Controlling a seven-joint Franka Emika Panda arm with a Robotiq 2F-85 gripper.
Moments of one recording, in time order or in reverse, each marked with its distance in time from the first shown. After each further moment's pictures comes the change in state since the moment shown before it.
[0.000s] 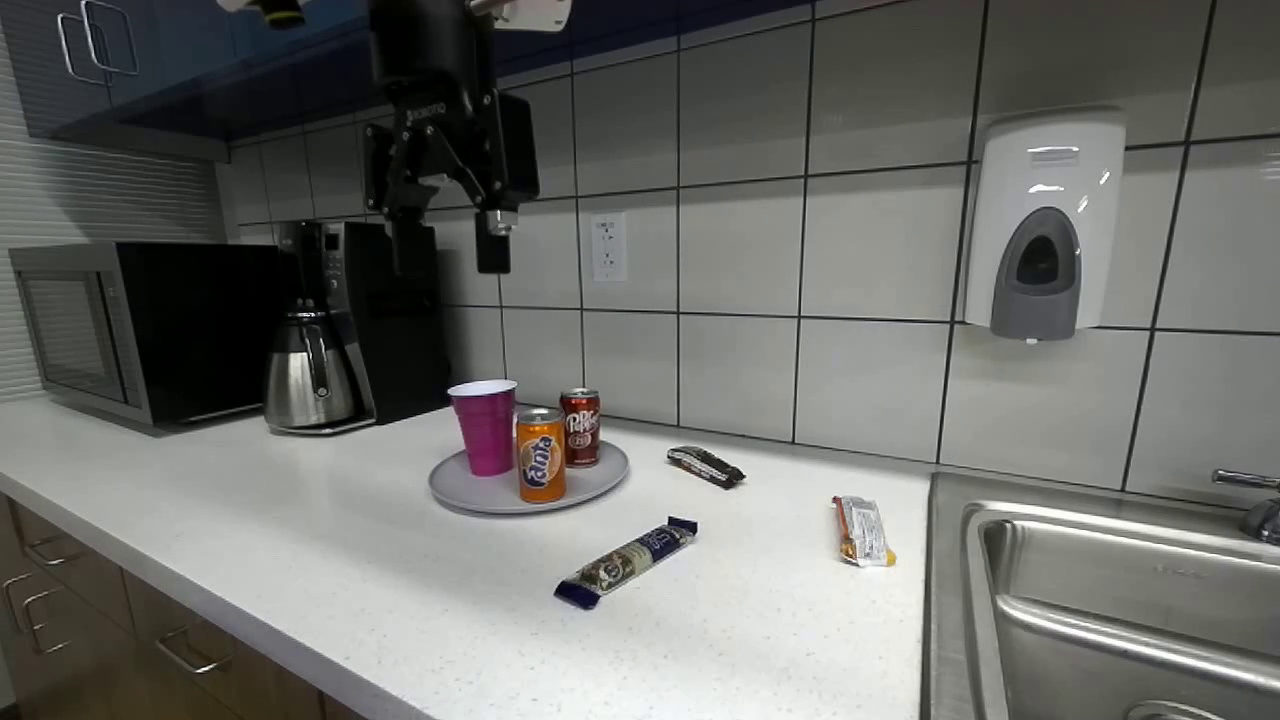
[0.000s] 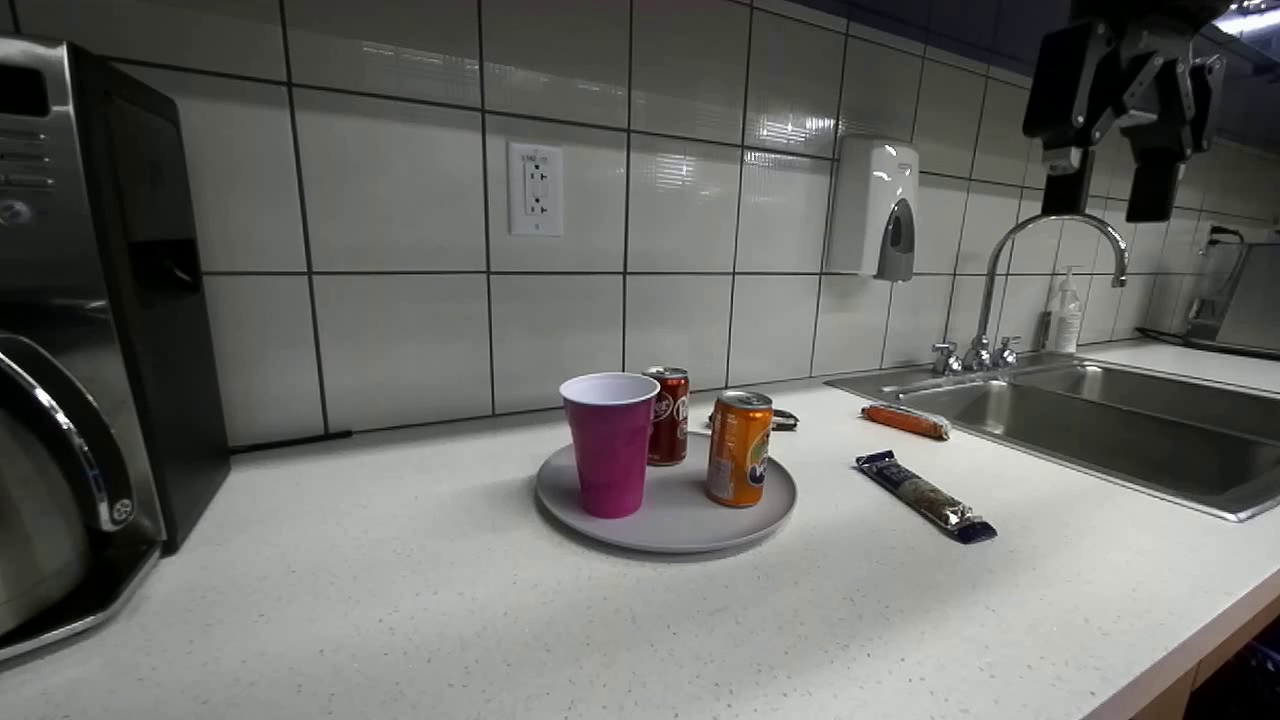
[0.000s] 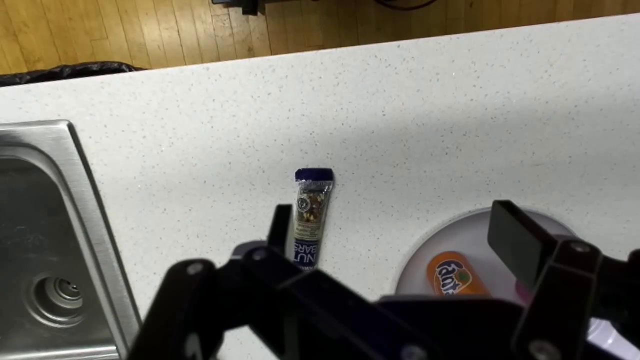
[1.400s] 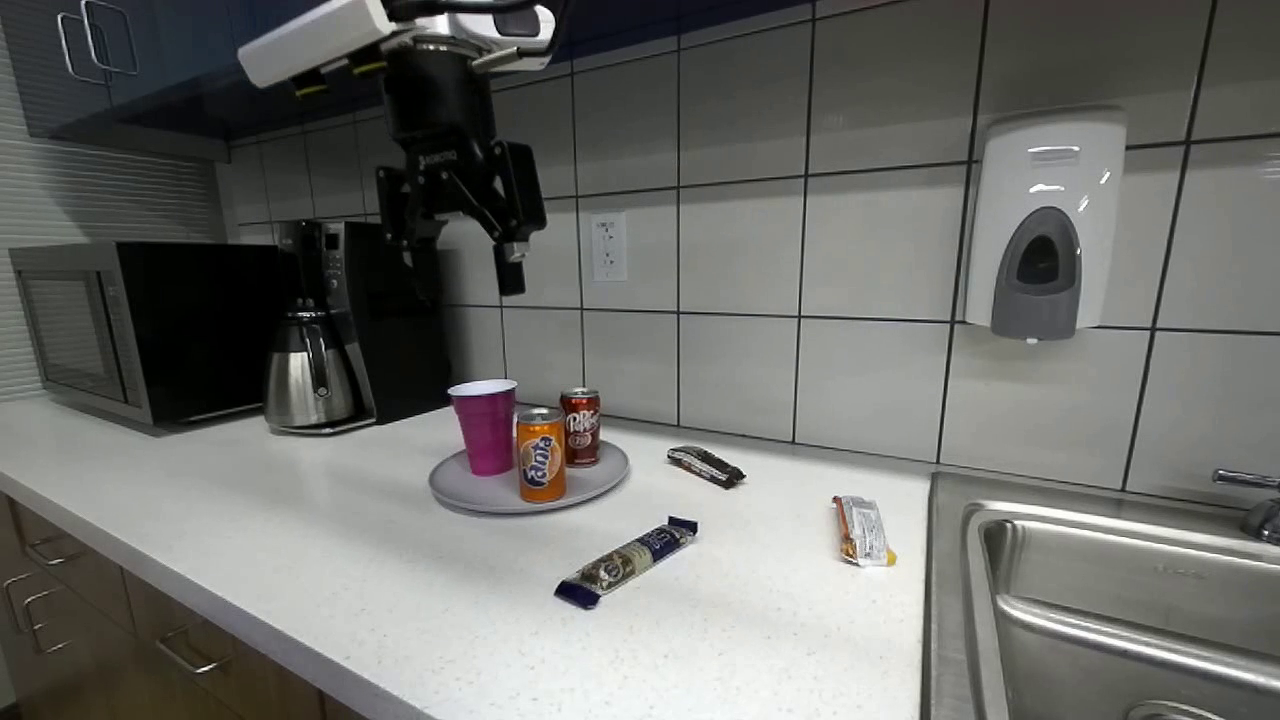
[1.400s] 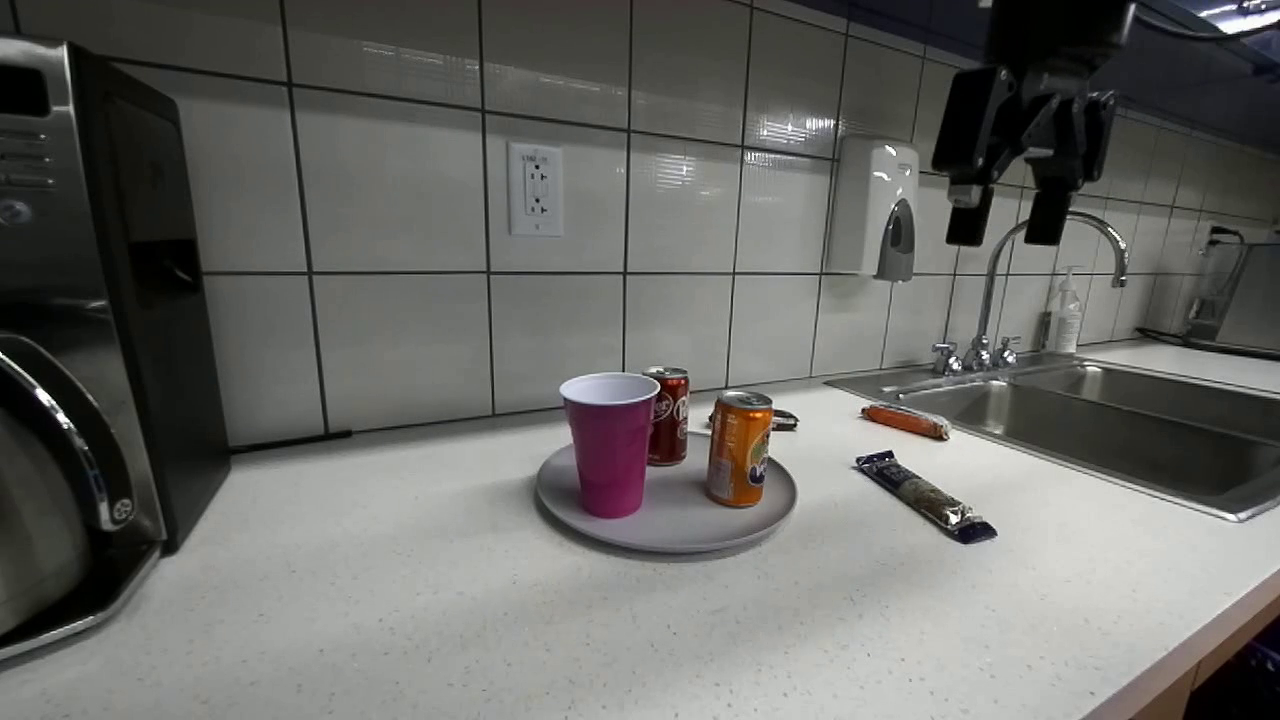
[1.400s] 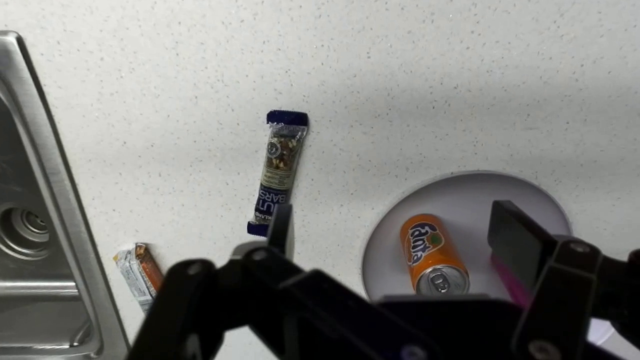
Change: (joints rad) arm 0.015 0.085 0.072 -0.006 -0.005 0.185 0.000
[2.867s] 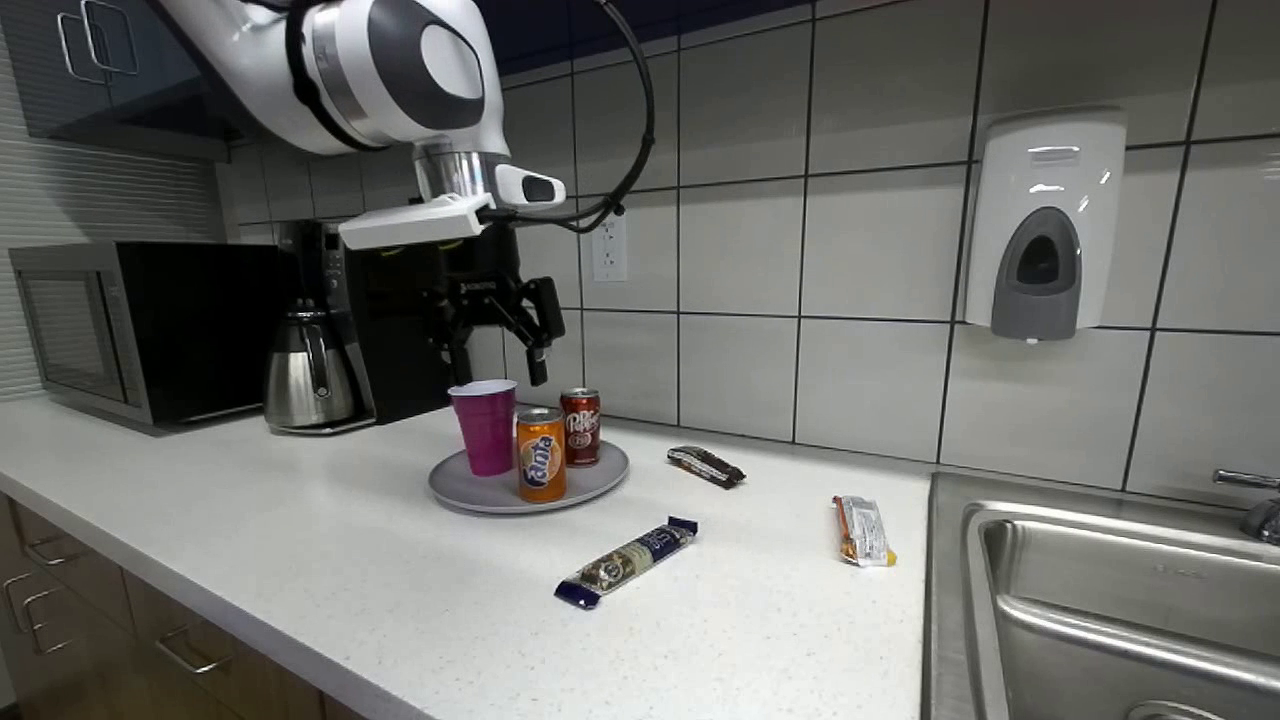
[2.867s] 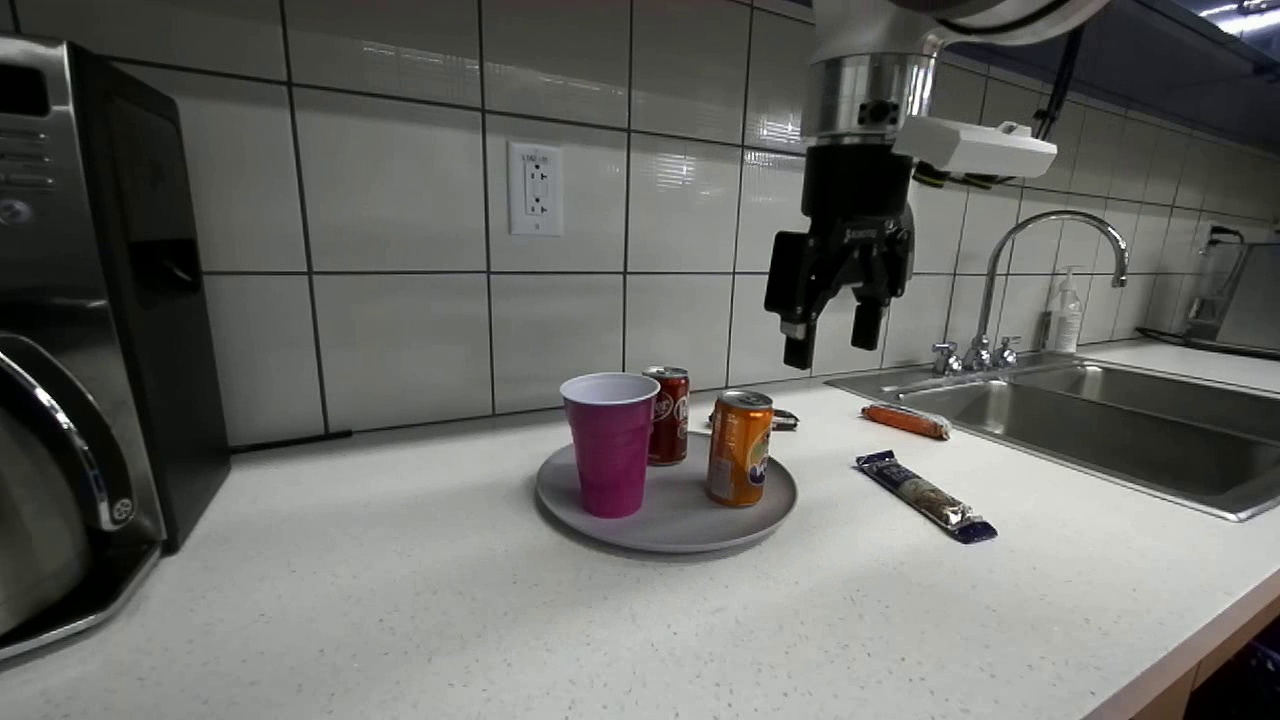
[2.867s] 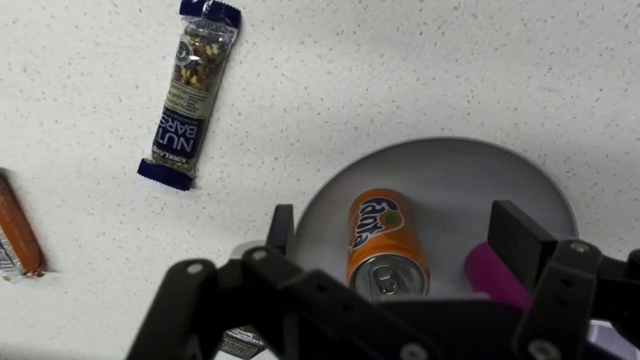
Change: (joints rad) arm 0.037 0.416 0.079 0.147 -0.070 0.257 0.004
